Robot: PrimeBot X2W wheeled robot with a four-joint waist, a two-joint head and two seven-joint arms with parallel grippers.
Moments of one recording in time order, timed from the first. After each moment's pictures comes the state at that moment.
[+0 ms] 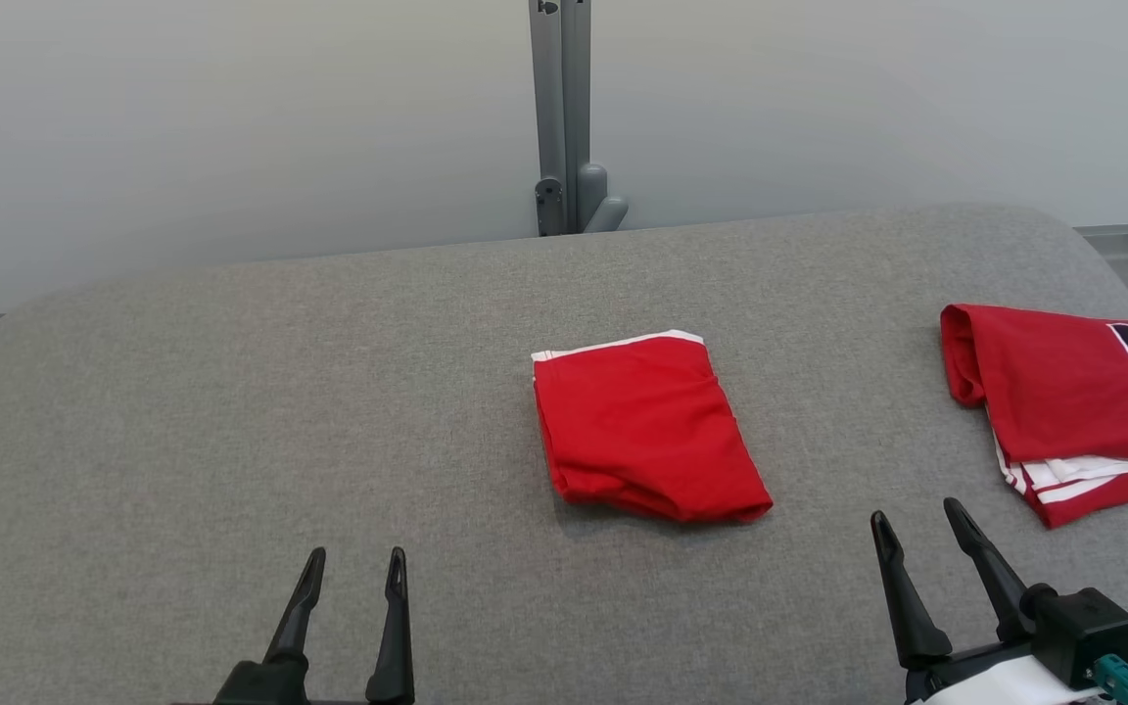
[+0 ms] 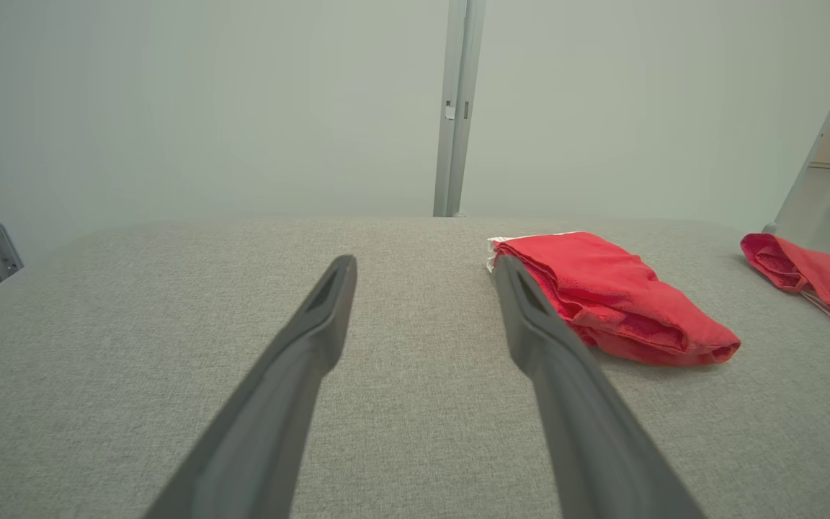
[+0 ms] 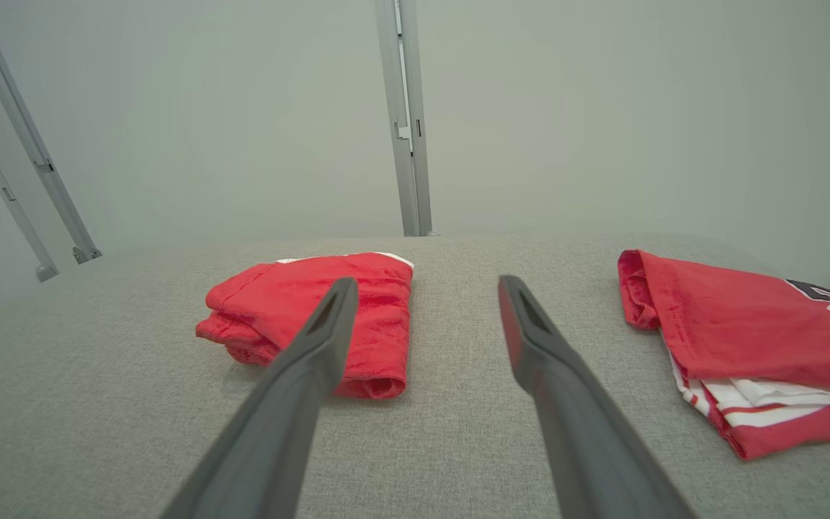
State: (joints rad) left arm 0.16 0.05 -0.22 0.07 -0.18 0.02 -0.26; right arm 0.15 -0.16 0.11 0.03 0.24 0.13 -0.26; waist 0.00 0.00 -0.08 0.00
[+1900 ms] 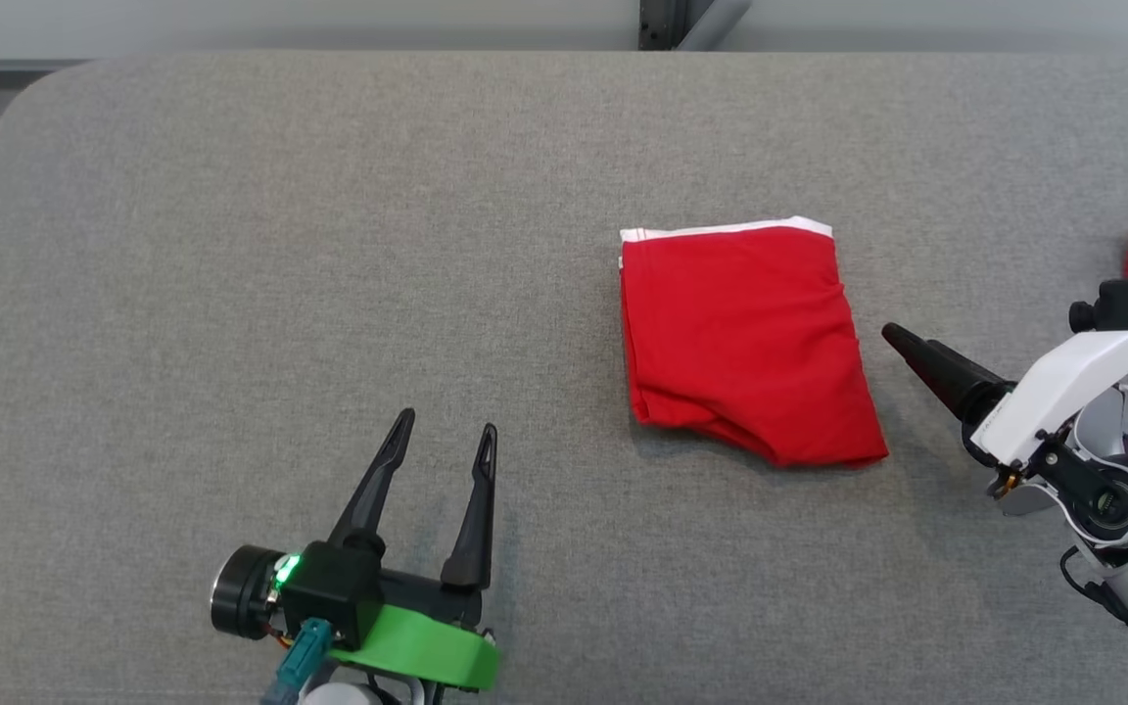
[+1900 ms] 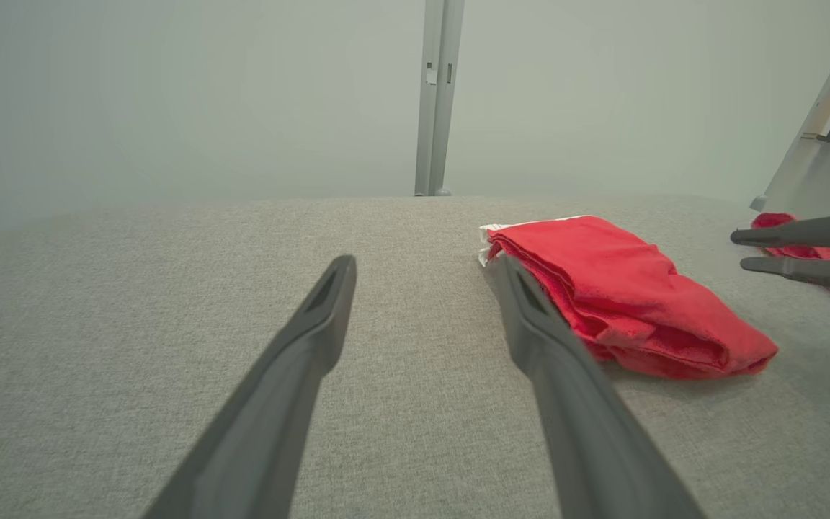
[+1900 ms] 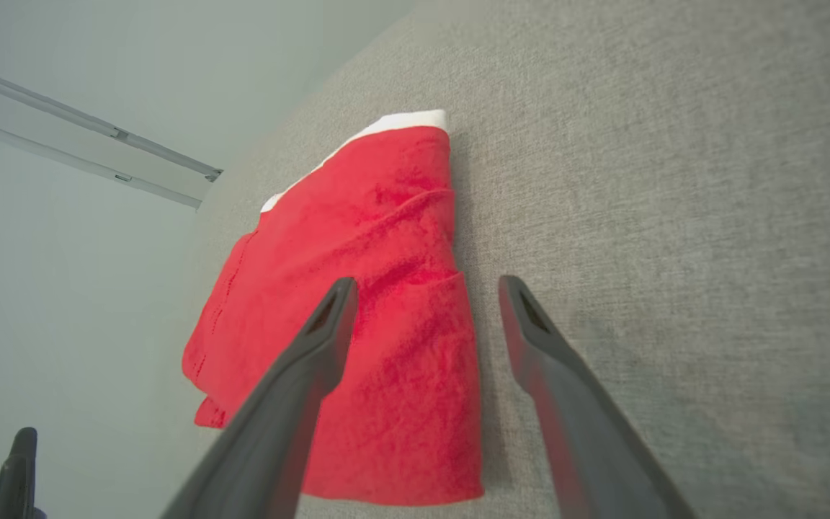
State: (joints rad) left arm -0.05 0.05 -0.36 0.06 -0.18 -0.01 -0.26; right arm -0.48 -0.56 0.50 0.38 1.37 0.13 0.18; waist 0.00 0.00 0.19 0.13
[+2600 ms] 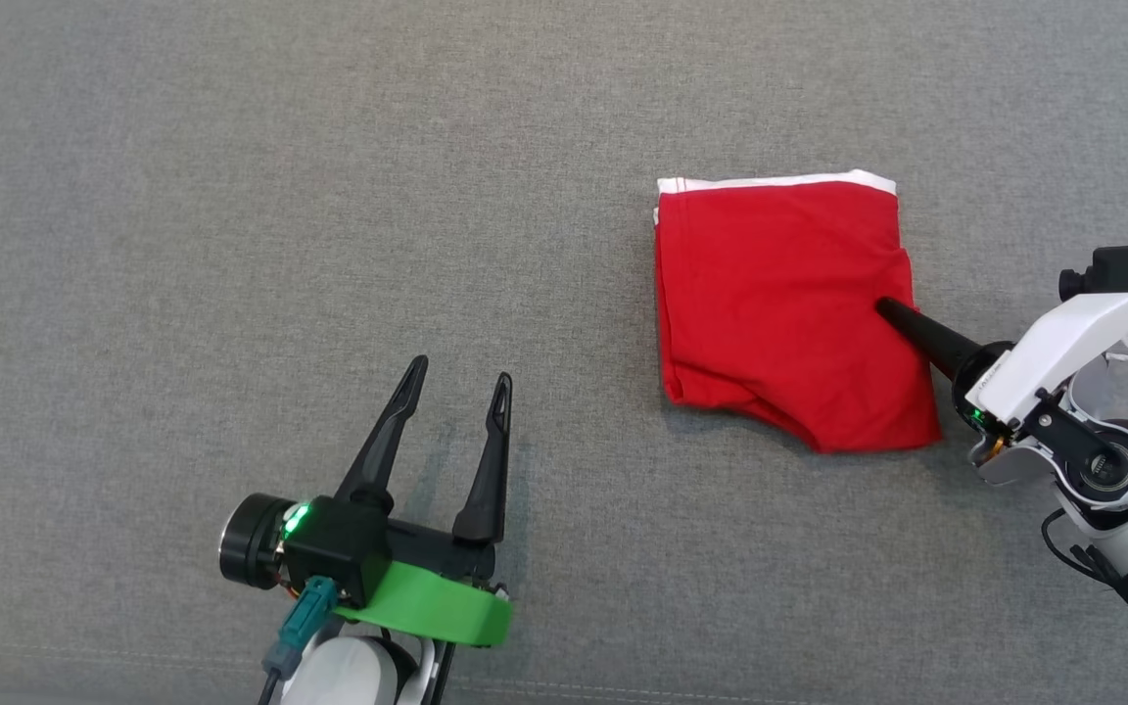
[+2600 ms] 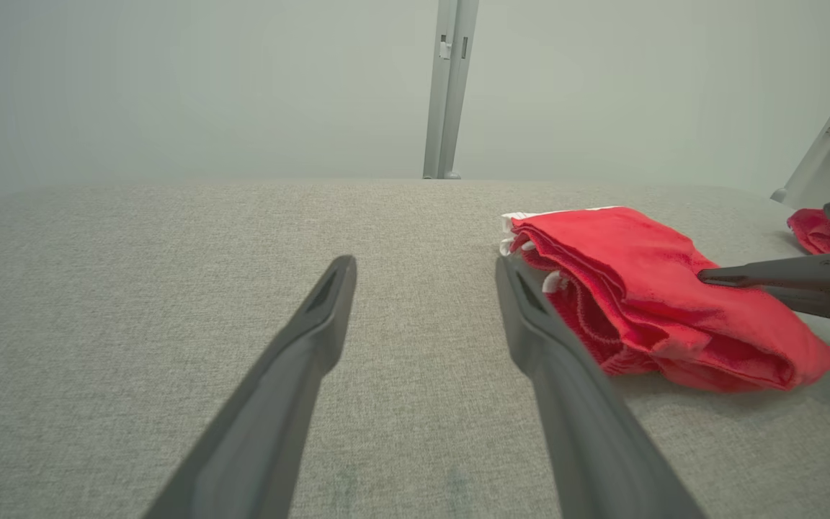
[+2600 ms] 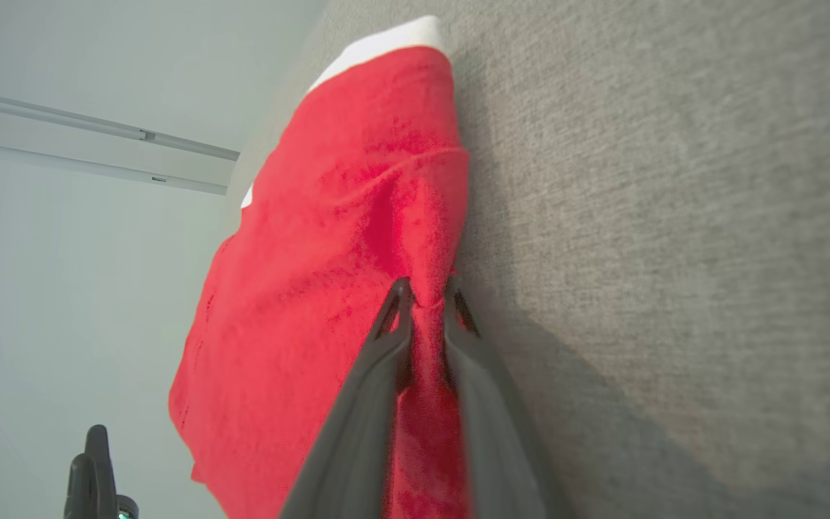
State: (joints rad) left arm -0.15 0.05 -0.39 0.05 -0.21 0.00 -0.26; right arm -0.55 -0.55 0.52 0.39 1.55 0.13 0.23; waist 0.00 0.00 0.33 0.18
